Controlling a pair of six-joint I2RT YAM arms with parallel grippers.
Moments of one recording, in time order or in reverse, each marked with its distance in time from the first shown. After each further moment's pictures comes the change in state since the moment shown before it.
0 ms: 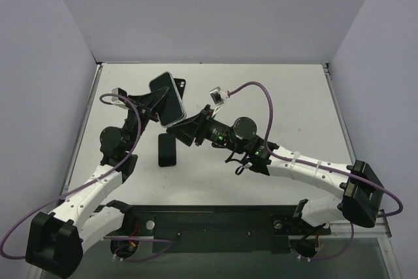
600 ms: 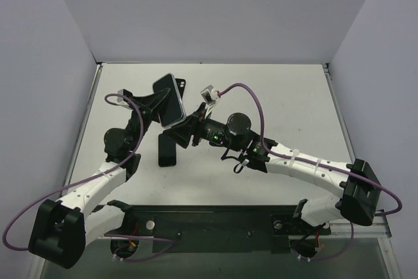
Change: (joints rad) left arm 0.000 0.084 -0.048 0.171 0.019 -0.121; right arm 0.010 0.035 0.095 -0.151 -0.016 -0.167
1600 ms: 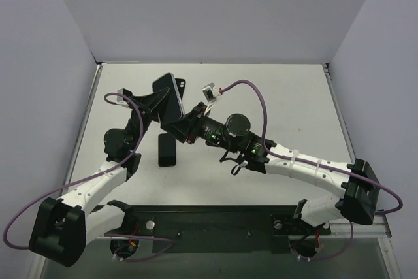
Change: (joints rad) left arm 0.001 0.015 -0.001 0.050 0.006 0.001; right arm 0.030 0.005 0.035 0.027 0.085 0.086
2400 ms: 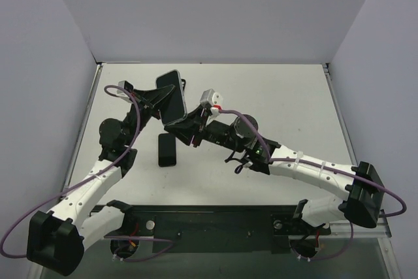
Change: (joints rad) left arm 0.005 -0.078 0.127 -0.288 0.112 0.044; right arm -0.008 -0.035 -0.035 0.055 -0.108 -0.470
